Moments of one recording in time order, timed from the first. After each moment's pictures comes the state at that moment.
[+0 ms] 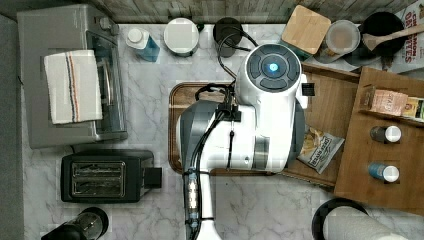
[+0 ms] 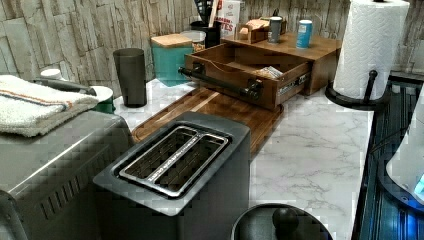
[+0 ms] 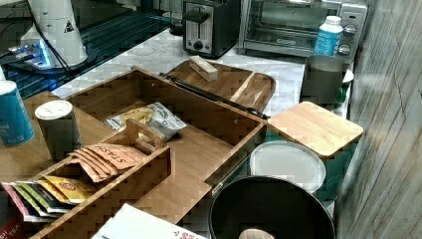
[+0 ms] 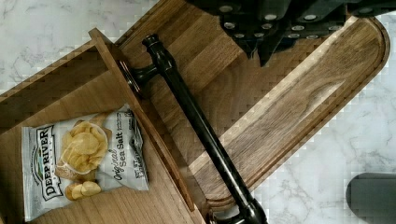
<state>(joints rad) -0.03 0.06 -0.04 -1.85 -0.02 0.28 -0.07</state>
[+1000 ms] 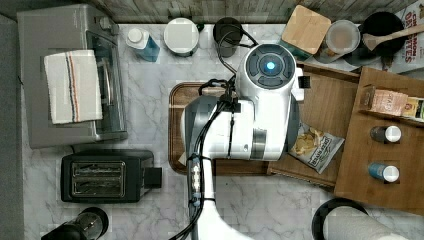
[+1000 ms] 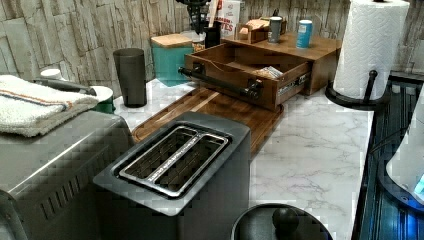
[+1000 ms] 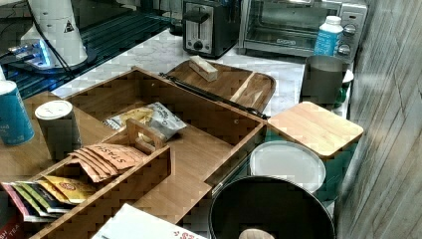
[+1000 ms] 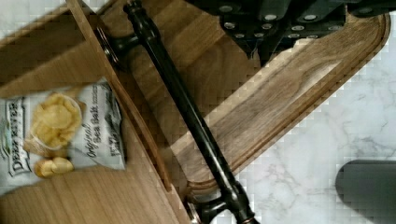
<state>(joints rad) -0.03 0.12 -0.04 -1.88 -0.03 0.40 -0.12</state>
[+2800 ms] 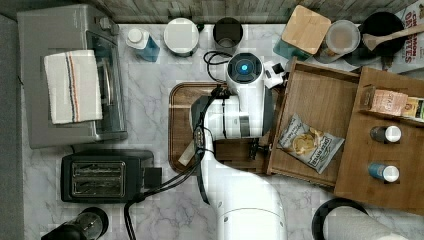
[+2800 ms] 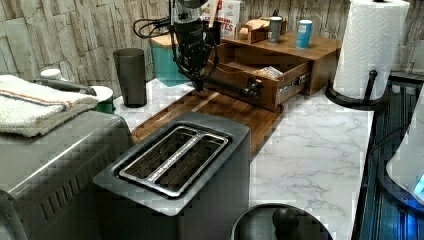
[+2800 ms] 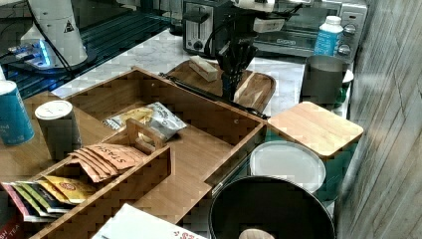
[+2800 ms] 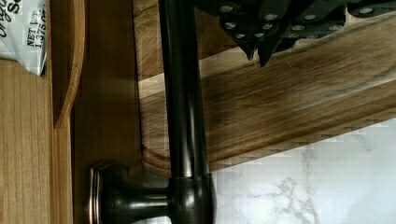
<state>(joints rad) -0.03 0.42 -0.04 -1.93 -0.16 0.70 -0.41</state>
